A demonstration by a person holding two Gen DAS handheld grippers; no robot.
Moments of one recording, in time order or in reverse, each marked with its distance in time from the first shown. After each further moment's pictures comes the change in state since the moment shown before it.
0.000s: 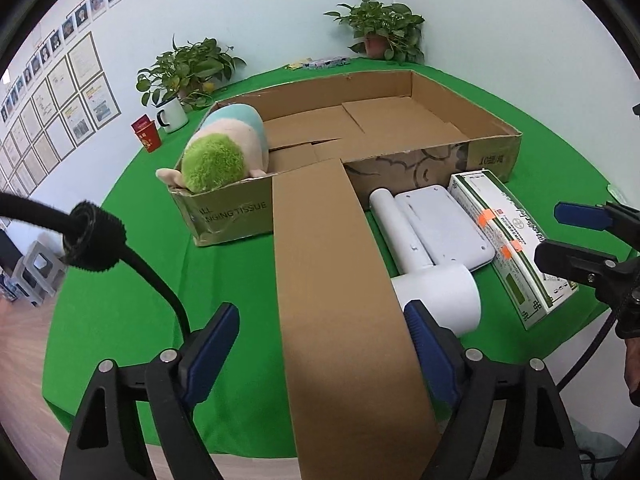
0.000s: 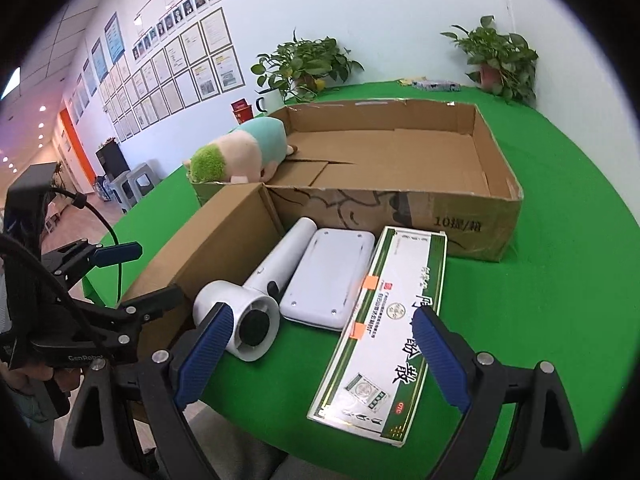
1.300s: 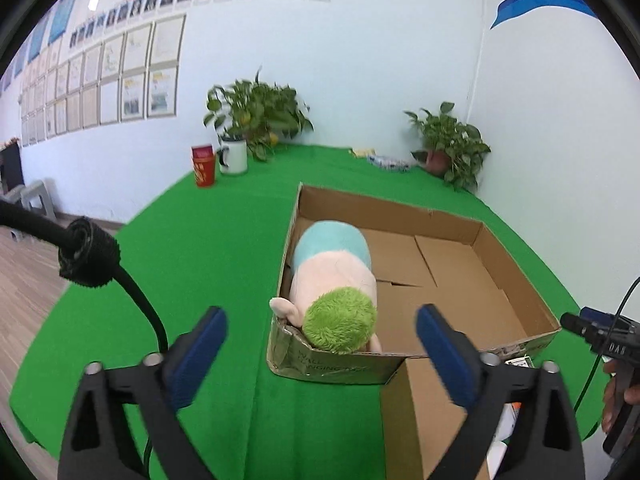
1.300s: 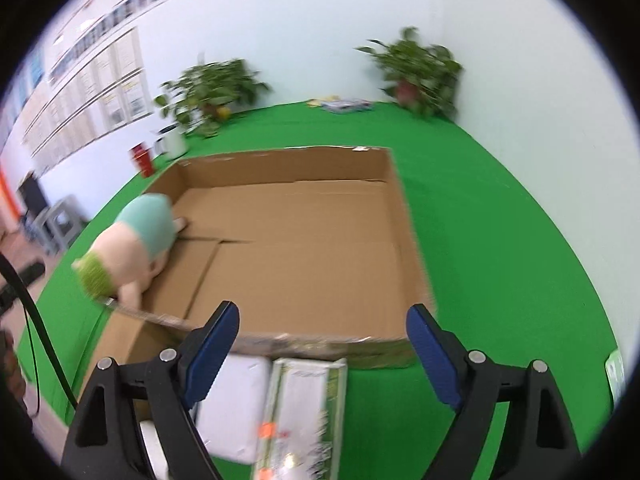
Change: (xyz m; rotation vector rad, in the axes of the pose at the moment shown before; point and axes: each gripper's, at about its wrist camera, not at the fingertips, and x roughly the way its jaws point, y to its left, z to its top) left arm -0.013 0.157 0.077 -0.364 -0.304 -0.029; right arm 0.014 -0.035 0.100 0.079 -0.051 -0.329
